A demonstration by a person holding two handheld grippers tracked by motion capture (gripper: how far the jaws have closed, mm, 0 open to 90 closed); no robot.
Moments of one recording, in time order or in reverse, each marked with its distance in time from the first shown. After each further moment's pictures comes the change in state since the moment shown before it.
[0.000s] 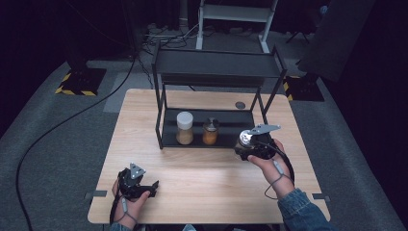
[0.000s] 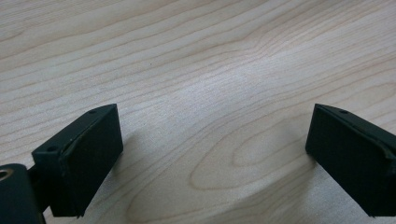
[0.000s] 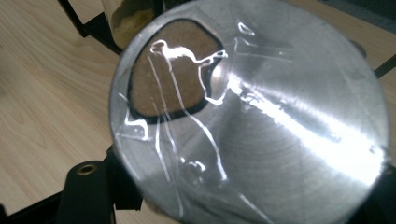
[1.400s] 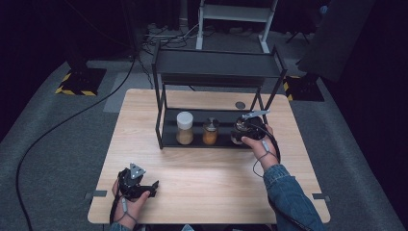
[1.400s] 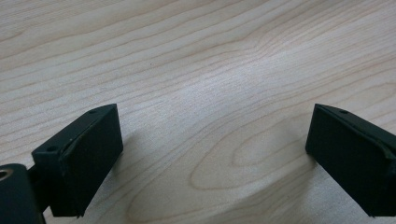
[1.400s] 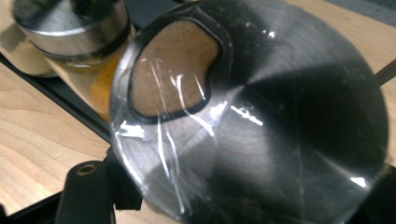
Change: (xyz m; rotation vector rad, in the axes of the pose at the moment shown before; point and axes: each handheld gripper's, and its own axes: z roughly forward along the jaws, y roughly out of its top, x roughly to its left) left arm 0.000 0.000 0.000 0.000 0.000 0.000; right arm -0.047 0.013 0.083 0.021 -0.041 0.061
